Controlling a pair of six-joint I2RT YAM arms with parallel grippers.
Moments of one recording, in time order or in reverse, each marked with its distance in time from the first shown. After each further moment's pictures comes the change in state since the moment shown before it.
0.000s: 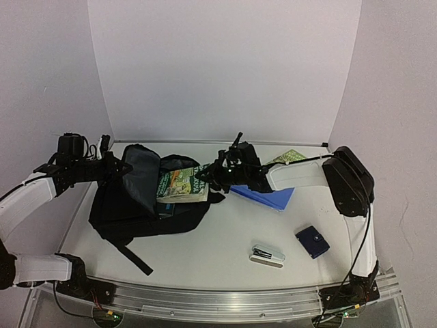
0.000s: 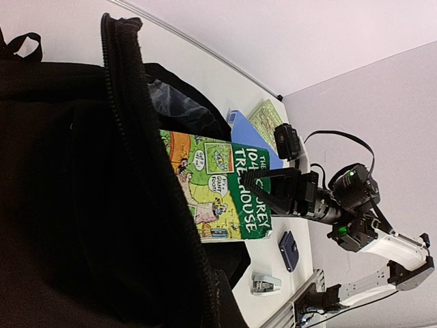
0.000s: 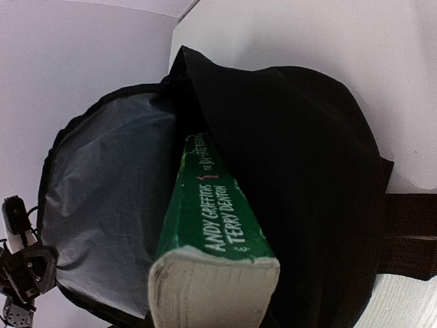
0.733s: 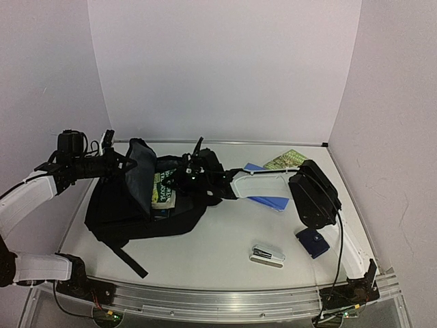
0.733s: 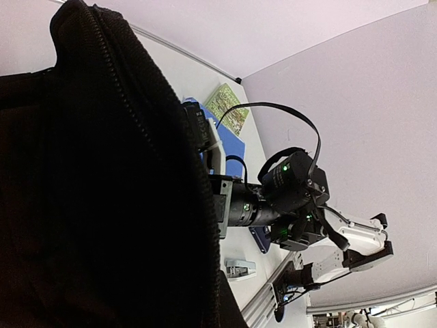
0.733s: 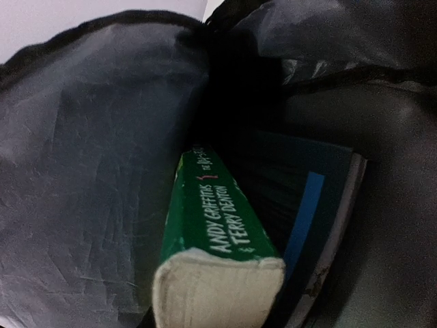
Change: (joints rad) left arm -0.001 0.016 0.016 0.066 0.164 0.002; right arm 0.158 0.297 0.445 -0.108 0.062 -0.068
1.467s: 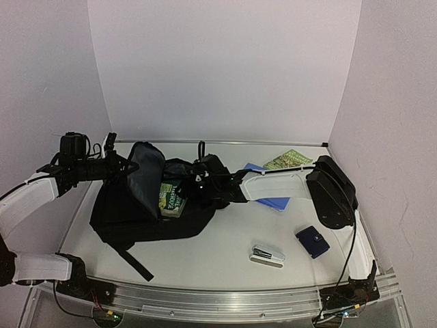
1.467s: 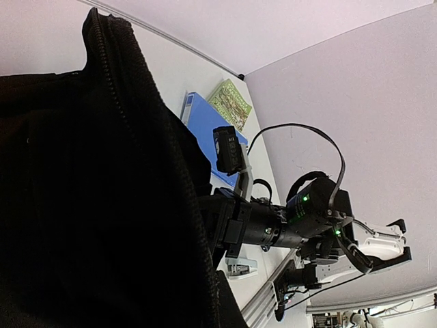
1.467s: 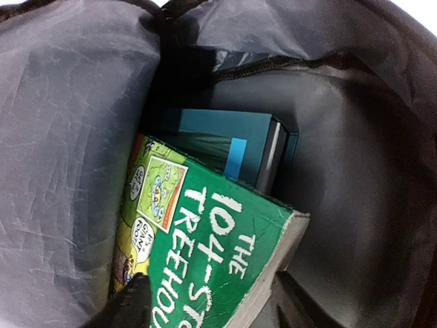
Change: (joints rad) left arm -0.022 0.005 -0.026 0.022 -0.016 -0.018; right arm 0.048 -0.177 -0.204 -0.187 0.256 -0.148
